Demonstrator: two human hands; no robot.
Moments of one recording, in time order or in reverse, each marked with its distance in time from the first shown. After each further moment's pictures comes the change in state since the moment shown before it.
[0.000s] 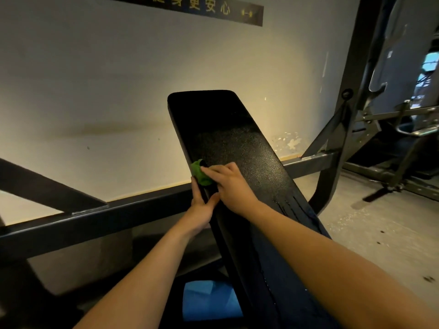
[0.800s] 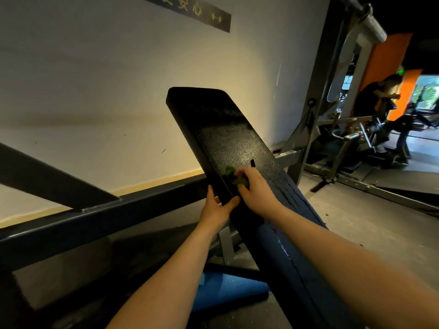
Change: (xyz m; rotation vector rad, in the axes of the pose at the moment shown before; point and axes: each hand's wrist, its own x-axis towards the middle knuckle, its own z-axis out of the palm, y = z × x) left_hand -0.011 -0.041 -0.020 -0.275 -0.206 0.075; right_hand -0.030 -0.071 -0.022 0.048 0.017 0.486
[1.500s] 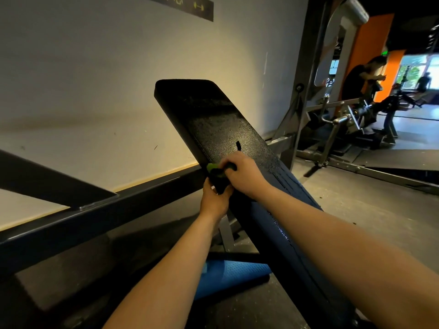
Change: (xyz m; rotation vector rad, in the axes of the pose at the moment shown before) left_hand -0.019 0.009 0.010 -0.096 0.048 0.074; right_hand 0.005 -0.034 0.001 0.033 -0.008 0.087
